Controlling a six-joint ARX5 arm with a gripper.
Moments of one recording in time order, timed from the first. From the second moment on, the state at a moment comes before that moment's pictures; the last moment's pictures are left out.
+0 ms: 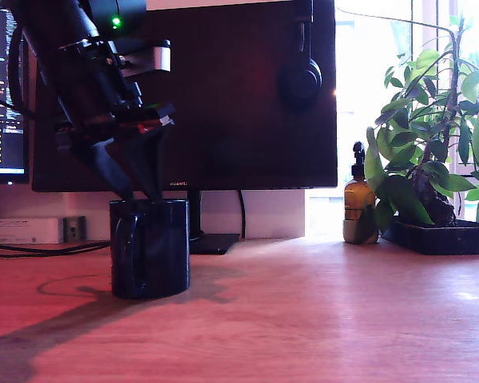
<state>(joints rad) -0.54 1.56 1.16 -0.57 0.02 0.12</state>
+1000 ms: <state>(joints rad) -0.31 0.92 0.77 -0.42 0.05 0.03</state>
